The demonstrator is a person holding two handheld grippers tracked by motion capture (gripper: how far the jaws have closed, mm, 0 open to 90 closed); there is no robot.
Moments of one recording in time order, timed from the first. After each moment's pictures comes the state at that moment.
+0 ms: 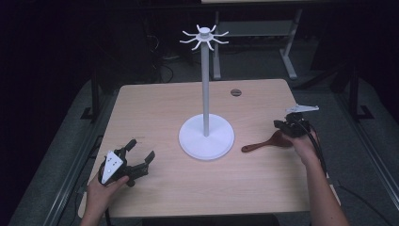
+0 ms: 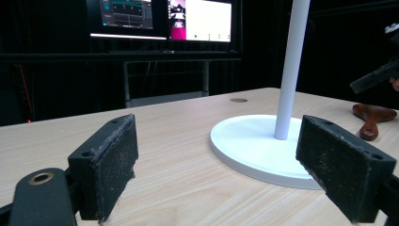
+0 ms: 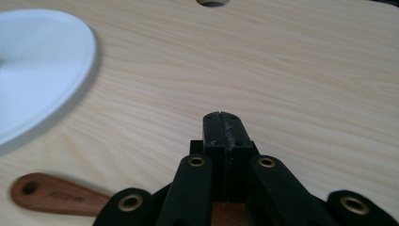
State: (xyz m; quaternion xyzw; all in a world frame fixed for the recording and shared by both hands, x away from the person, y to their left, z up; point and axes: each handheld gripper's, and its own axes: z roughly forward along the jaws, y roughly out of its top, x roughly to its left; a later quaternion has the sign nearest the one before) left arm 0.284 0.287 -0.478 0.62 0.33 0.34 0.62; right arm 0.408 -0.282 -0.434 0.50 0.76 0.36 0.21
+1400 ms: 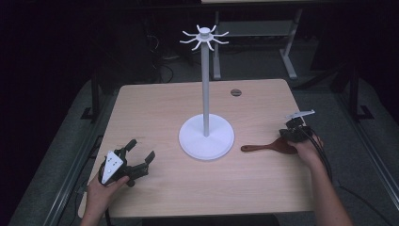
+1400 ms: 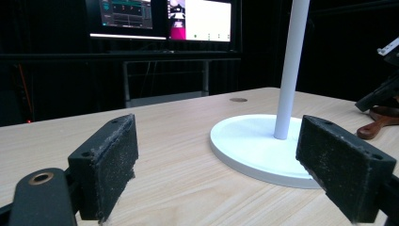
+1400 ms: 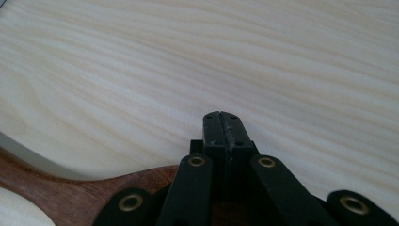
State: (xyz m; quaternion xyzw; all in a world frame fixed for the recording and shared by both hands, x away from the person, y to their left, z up) left arm 0.284 0.287 -0.478 0.63 0.33 0.34 0.62; right arm 0.408 -0.295 -0.461 0.52 0.79 0.28 0.19
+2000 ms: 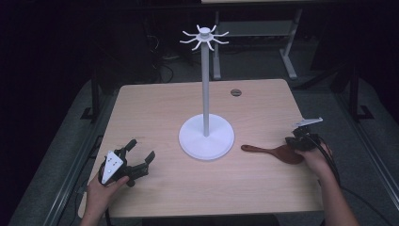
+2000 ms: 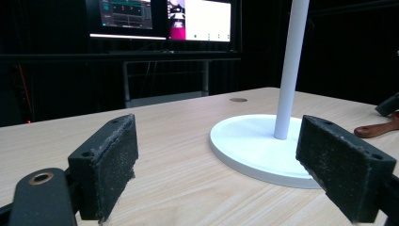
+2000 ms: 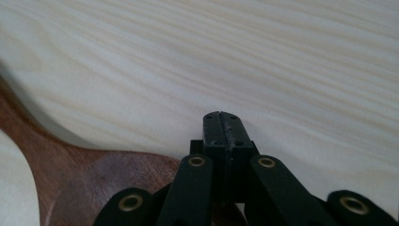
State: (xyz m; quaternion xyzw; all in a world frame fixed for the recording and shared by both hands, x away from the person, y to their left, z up) left arm 0.284 0.287 -0.478 0.63 0.33 0.34 0.62; right arm 0.377 -0.310 -0.463 0.52 0.79 0.27 0.18
